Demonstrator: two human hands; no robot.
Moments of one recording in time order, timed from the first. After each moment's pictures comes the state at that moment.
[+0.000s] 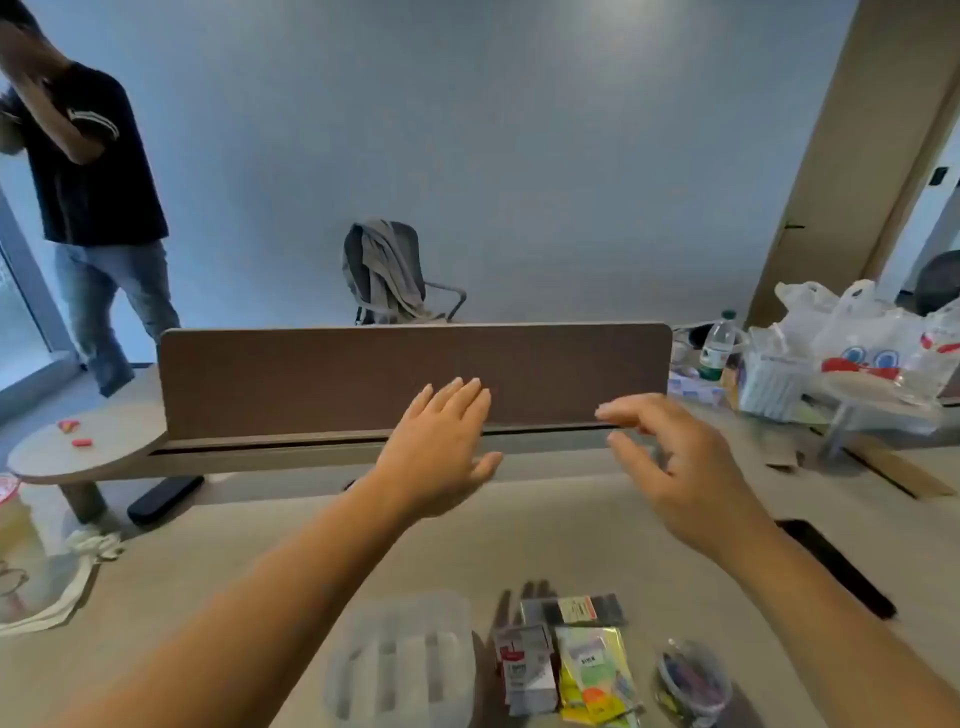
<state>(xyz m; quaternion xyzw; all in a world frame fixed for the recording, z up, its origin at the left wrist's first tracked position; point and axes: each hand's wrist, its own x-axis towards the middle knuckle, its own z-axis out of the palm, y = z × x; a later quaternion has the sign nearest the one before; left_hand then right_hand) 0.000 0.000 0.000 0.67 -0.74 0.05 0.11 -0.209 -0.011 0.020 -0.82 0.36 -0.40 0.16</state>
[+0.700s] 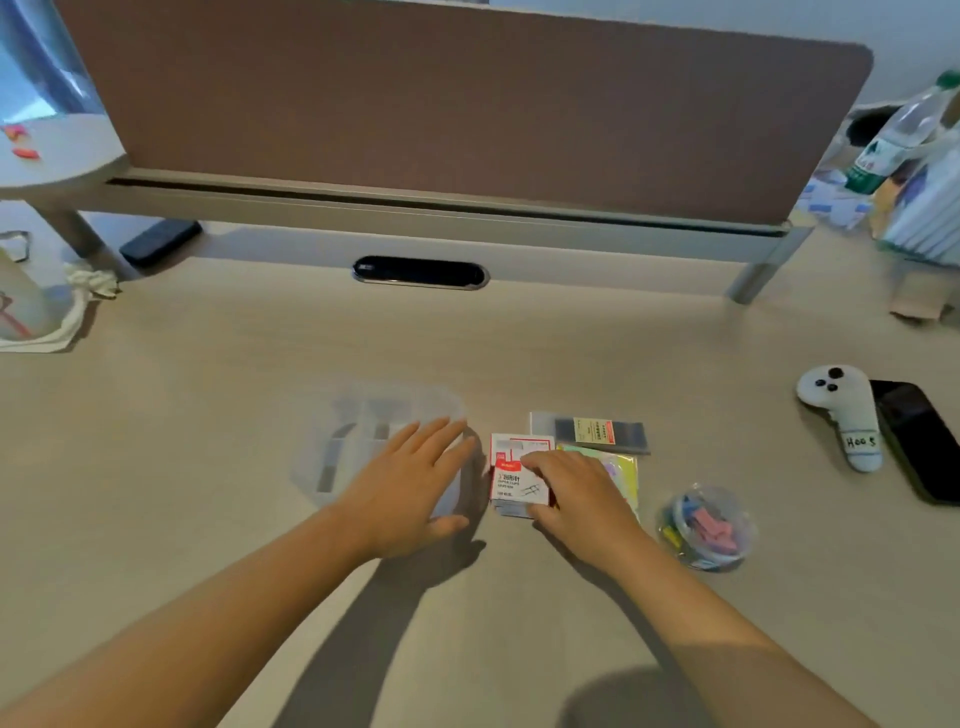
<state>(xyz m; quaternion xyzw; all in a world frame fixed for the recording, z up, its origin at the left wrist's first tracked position) -0.021 0.053 -0.194 0.69 -0.70 -0.16 -0.07 -0.193 -0.028 -0.220 -0.87 0.41 0.00 0.26</state>
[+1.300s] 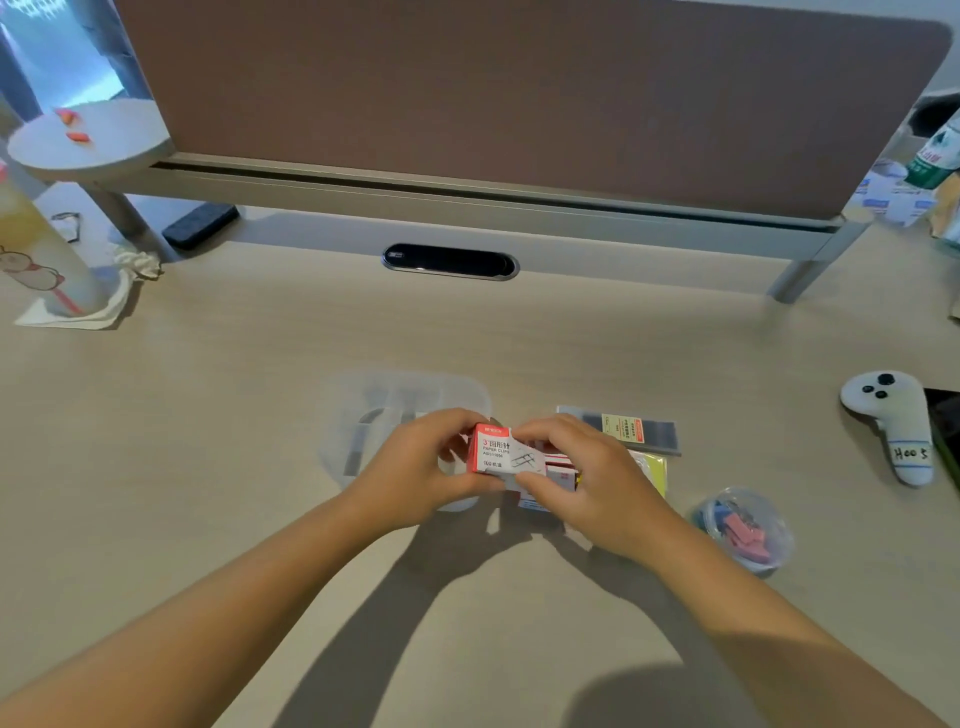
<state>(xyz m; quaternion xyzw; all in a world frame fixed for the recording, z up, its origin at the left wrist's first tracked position) -0.017 0.062 -0.172 0.69 -0.57 -0.32 0.32 -0.178 -0.019 -0.169 -0.87 0.26 -0.16 0.37</state>
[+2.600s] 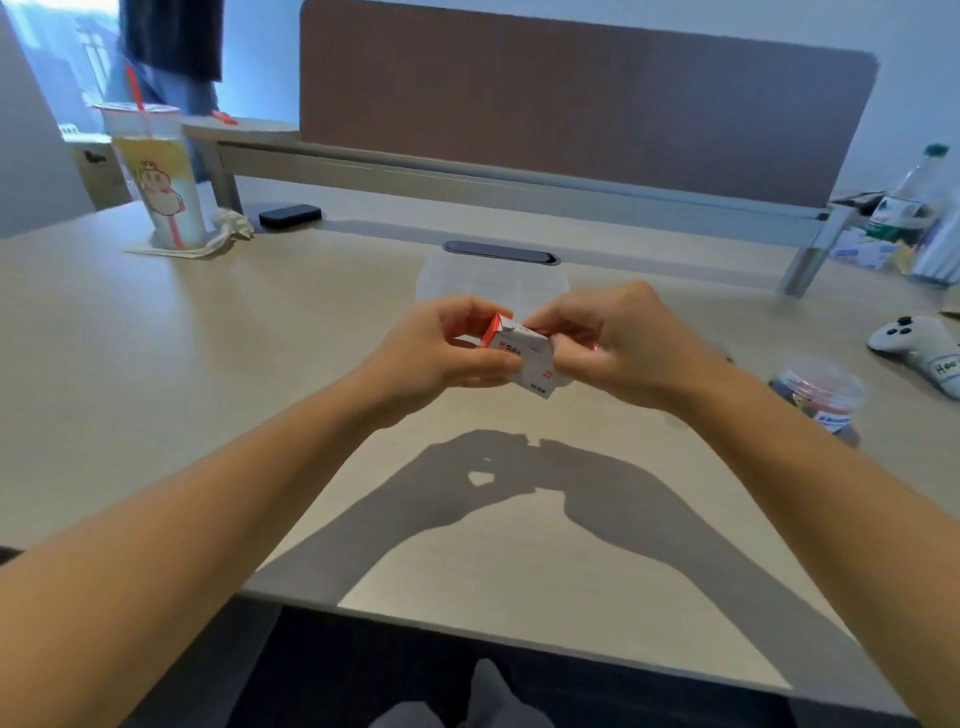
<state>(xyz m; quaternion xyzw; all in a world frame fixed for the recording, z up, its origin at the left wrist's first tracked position) -0.021 0.187 -0.240 0.55 -0.55 -0.33 0.53 -0.169 0.102 -0.207 -0.95 0.12 -0.24 0.12</state>
